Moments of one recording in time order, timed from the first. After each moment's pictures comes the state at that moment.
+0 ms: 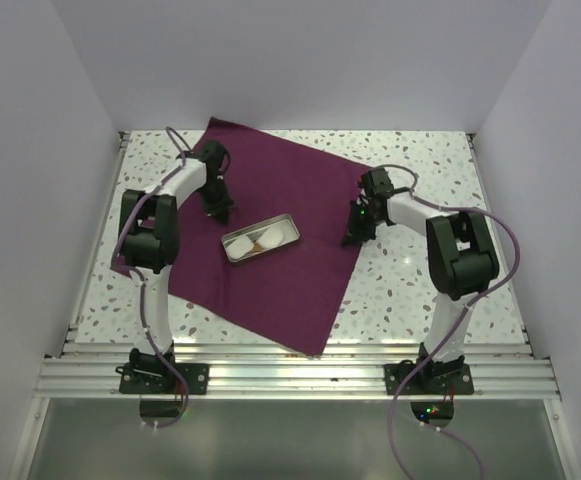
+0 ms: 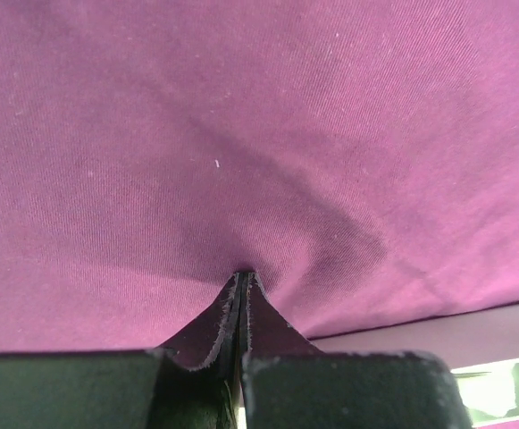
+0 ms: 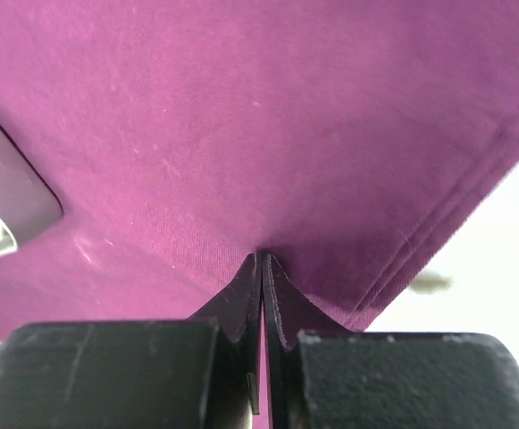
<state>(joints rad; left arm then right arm) -0.17 2.21 1.74 -0.90 0.02 -0.54 0.28 1.96 1.27 -0.48 -0.26 0.46</state>
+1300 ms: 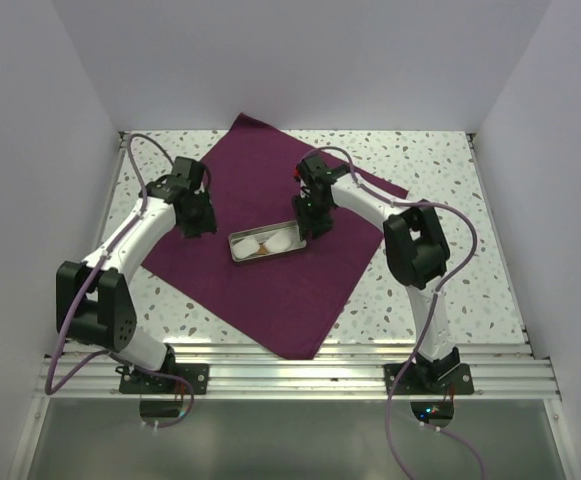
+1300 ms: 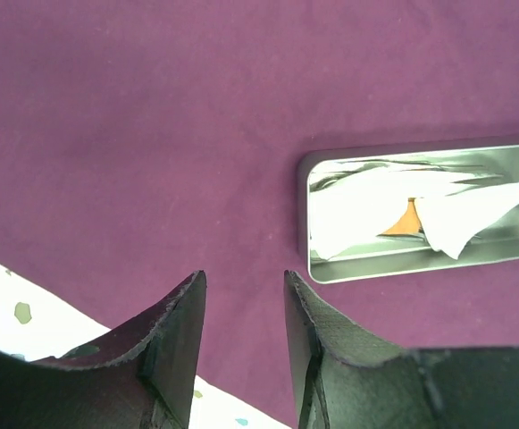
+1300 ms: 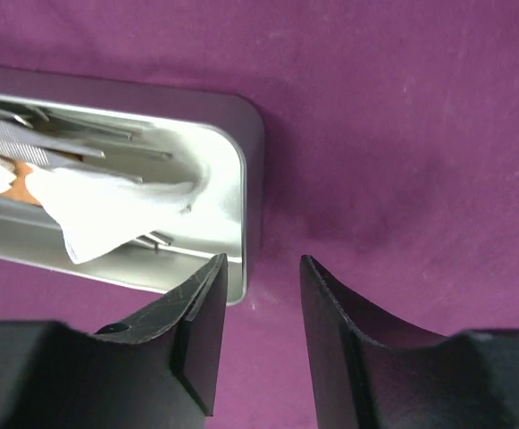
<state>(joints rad) -0.22 1.54 1.22 -0.78 -0.08 -0.46 0.56 2.17 1.76 -0.85 -0.11 0.31</state>
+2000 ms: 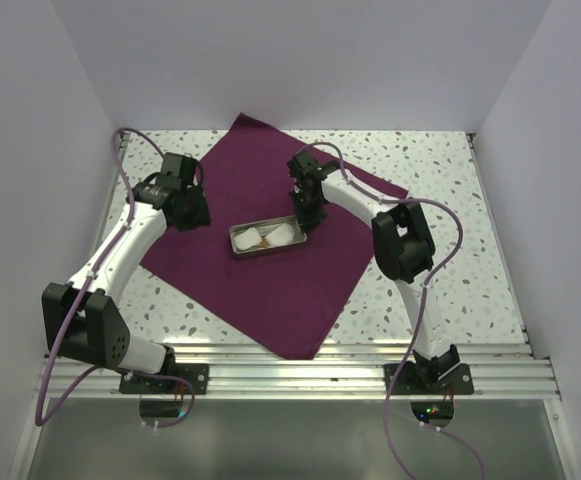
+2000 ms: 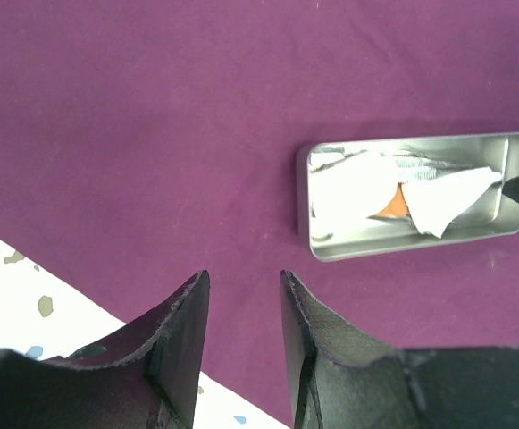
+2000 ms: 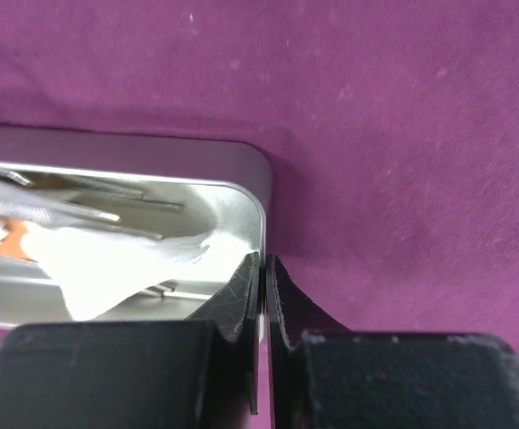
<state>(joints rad) -0.22 1.43 1.24 -0.81 -0.11 -0.46 0.57 2.30 1.93 -0.89 -0.04 0.34</state>
